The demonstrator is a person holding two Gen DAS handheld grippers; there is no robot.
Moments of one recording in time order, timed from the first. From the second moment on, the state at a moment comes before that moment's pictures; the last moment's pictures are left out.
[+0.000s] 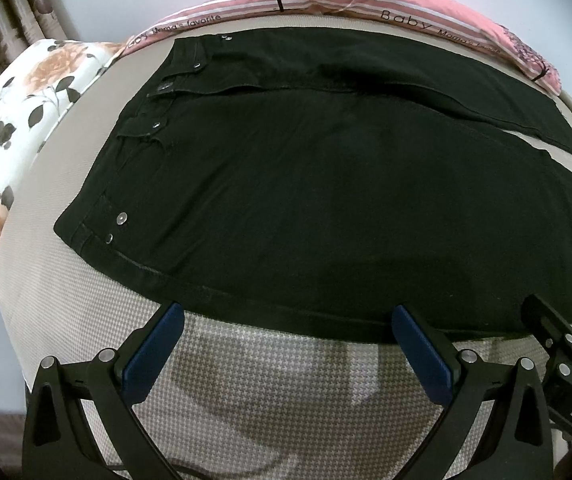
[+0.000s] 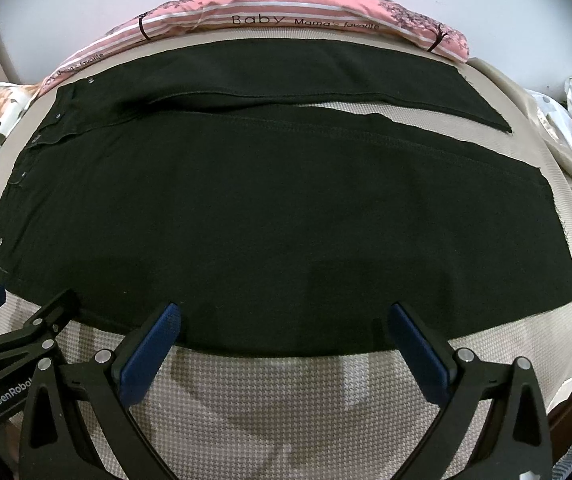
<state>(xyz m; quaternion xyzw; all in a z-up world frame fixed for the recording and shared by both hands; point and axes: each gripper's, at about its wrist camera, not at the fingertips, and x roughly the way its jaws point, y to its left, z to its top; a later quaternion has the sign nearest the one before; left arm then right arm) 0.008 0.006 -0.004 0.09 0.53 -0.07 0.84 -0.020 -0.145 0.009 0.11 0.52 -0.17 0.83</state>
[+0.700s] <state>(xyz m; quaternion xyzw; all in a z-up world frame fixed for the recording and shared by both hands) 0.007 0.008 -0.004 0.09 0.53 -0.07 0.84 -0.022 -0.146 0.009 0.10 0.52 -0.17 0.83</state>
